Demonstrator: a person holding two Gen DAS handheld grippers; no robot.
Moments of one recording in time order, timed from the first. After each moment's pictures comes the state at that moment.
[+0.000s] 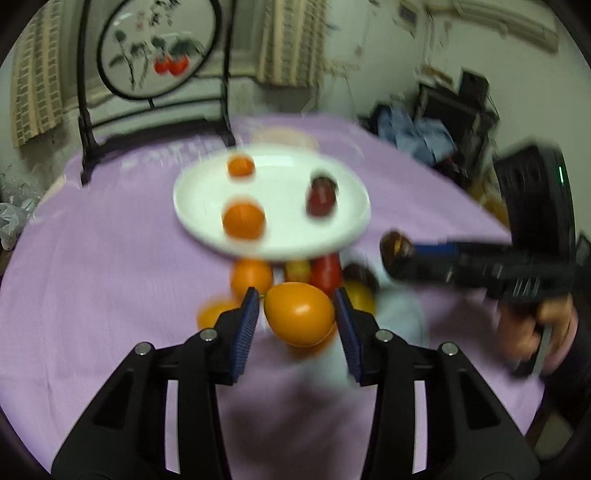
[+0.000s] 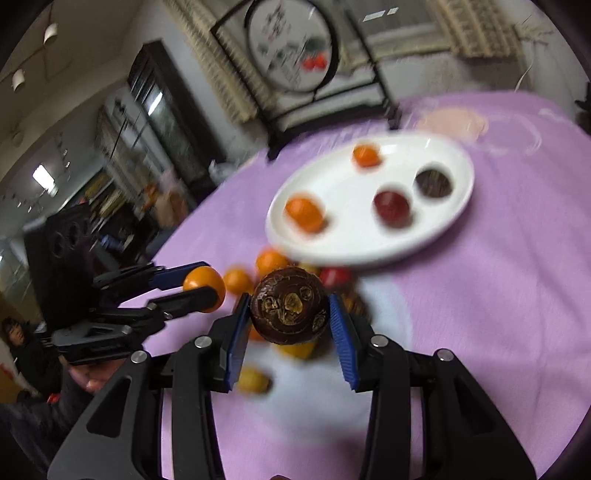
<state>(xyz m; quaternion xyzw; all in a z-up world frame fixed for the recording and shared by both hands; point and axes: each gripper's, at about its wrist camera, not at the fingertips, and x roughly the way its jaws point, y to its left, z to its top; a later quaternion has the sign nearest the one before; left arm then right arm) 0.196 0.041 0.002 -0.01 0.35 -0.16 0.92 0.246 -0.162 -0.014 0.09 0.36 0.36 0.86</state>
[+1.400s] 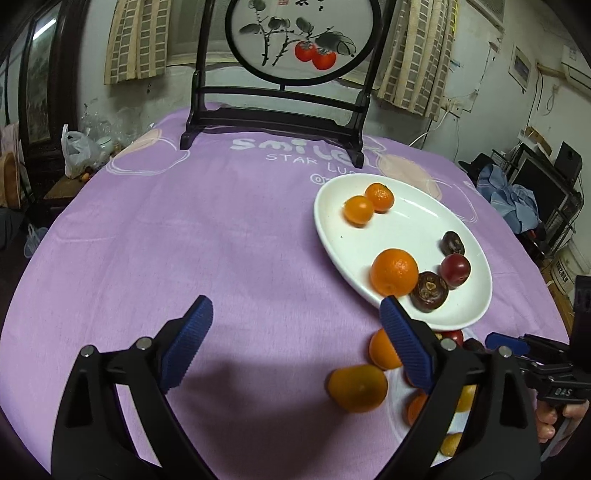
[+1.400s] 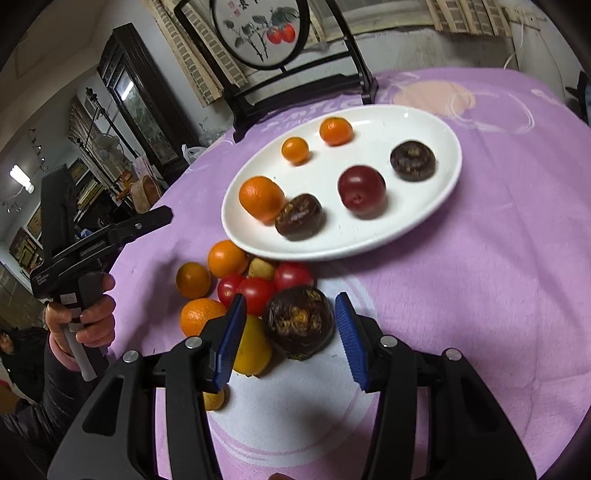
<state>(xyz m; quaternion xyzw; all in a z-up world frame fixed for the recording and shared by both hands) 0.237 0.128 -0.009 -0.10 0.37 0.01 0.92 0.267 -0.158 -0.048 0.08 0.45 0.35 0.82</state>
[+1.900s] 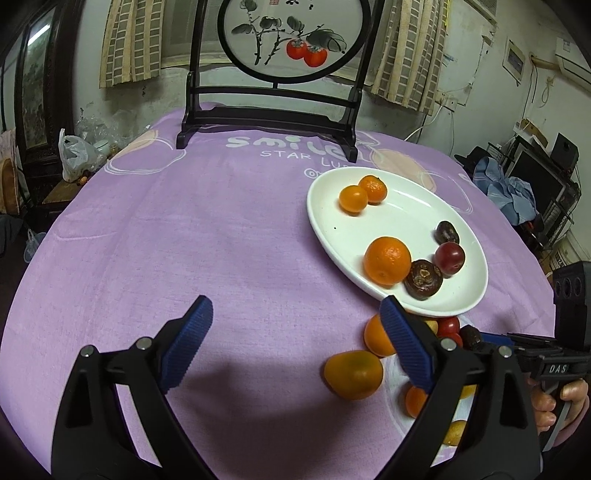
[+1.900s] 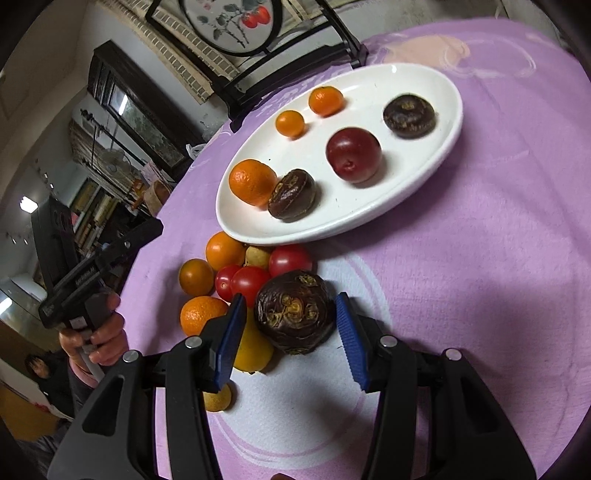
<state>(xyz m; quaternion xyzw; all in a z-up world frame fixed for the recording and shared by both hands) 0.228 0.119 -0.011 -0.09 0.37 0.00 0.93 0.281 -0.165 -0.065 0.15 0.49 0.37 0.78</state>
